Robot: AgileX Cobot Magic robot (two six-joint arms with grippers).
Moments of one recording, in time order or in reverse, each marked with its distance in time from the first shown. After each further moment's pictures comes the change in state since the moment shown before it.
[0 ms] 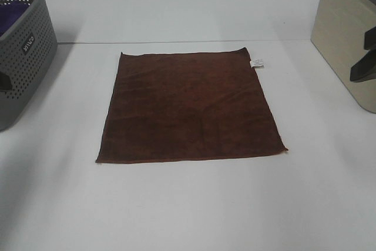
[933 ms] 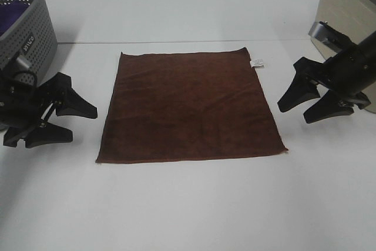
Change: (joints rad) left arm 0.000 0.702 -0.191 -0.763 0.267 0.751; right arm -0.079 0.766 -0.362 0.440 0.302 -0.609
